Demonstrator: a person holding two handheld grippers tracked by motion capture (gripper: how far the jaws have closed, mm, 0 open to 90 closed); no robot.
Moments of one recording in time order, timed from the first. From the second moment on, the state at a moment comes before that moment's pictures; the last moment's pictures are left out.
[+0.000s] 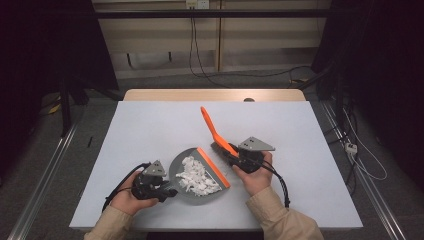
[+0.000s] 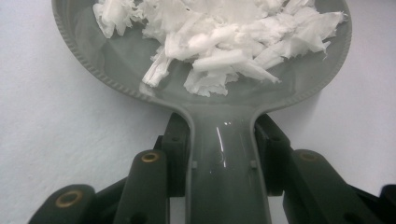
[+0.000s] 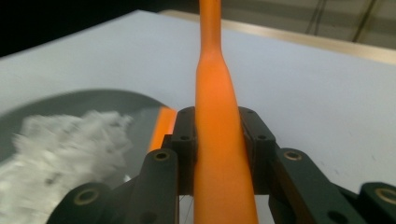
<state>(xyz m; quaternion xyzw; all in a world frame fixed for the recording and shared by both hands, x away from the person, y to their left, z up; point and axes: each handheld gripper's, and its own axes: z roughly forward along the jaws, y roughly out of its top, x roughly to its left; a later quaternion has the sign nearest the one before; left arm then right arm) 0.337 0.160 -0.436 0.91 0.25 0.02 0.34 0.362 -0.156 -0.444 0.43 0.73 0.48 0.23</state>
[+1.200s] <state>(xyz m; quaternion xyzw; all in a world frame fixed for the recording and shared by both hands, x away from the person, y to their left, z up) 0.355 0.224 -0.431 0.82 0.42 0.11 0.38 0.342 -0.259 -0.424 0.49 0.66 0.51 0.27</state>
